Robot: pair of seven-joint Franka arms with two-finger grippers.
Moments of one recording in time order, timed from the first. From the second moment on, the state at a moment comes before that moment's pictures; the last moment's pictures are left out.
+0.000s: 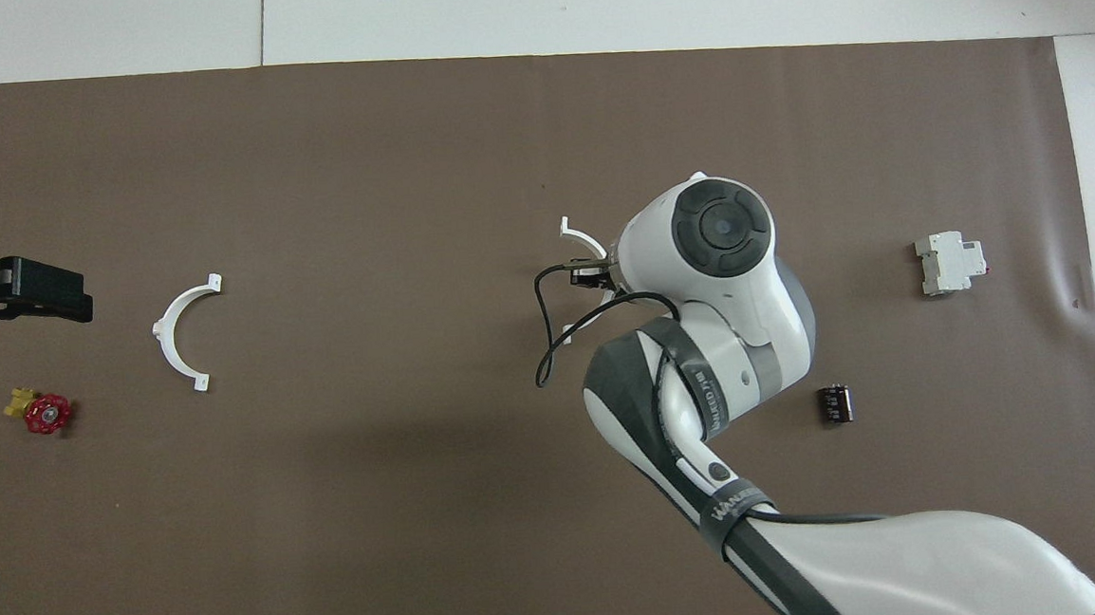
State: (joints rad) left arm -0.09 -0.02 0.02 -1.56 -0.01 1.52 -0.04; right arm 0.55 0.36 -0.06 -1.80 0.07 2.29 0.51
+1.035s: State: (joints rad) left arm -0.09 -0.02 0.02 -1.56 -0.01 1.52 -0.04; right arm 0.69 0.46 -0.06 -1.81 0.05 2.40 0.59
